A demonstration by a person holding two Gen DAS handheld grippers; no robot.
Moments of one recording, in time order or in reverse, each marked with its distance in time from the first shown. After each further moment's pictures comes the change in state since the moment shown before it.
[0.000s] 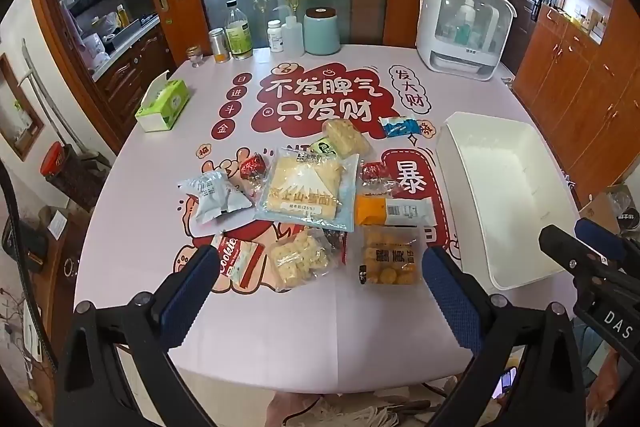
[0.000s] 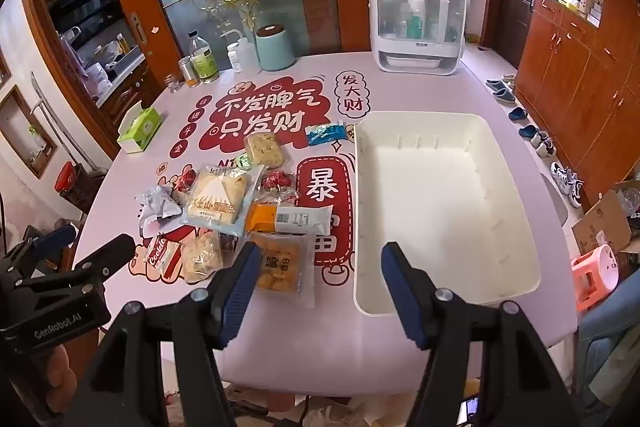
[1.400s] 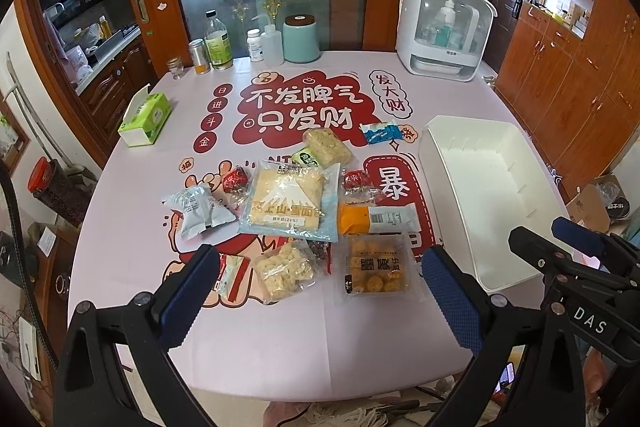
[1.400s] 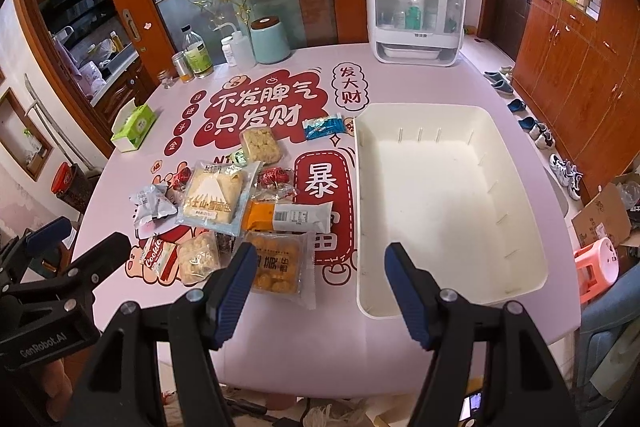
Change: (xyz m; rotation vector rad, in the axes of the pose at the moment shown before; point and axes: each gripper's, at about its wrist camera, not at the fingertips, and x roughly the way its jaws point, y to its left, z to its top) left arm 0.000 -0.012 0.009 0.059 -0.011 -0.040; right arm 0.018 0.005 0.003 0.005 0.026 -0.022
